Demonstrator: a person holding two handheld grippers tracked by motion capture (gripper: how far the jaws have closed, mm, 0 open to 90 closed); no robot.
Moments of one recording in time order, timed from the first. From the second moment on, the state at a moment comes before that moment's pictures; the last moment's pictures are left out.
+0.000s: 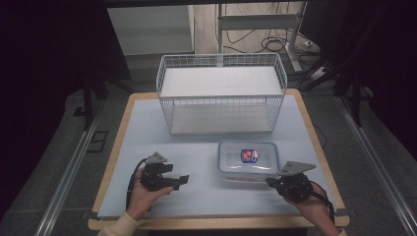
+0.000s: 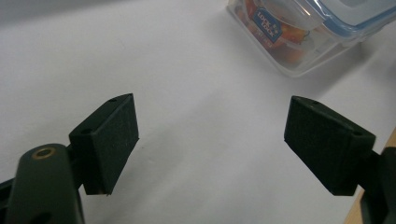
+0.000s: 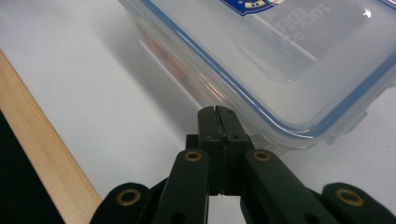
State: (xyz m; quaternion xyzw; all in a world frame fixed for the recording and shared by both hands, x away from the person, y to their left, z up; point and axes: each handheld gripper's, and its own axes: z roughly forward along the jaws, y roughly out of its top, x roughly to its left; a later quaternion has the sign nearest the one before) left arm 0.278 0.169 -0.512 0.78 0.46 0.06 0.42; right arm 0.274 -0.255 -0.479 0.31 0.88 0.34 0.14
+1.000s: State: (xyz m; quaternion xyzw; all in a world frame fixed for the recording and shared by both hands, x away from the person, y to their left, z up) left arm 0.279 0.168 -0.512 0.78 0.46 0.06 0.42; right arm 0.366 -0.291 -0.465 0.44 0.83 0.31 0.17
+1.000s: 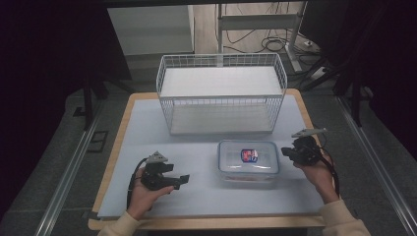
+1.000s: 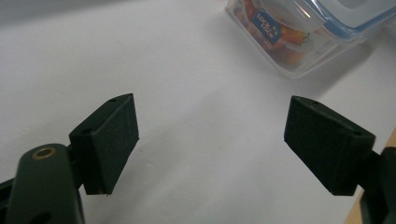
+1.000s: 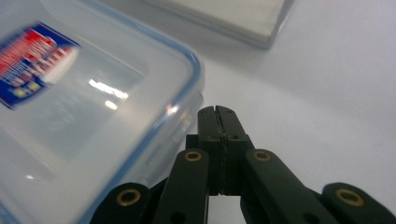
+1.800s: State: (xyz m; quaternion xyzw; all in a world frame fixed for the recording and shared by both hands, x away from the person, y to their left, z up) left arm 0.279 0.169 -0.512 0.78 0.46 0.05 0.42; right arm 0.374 -0.261 -0.481 0.42 0.85 0.30 0.13
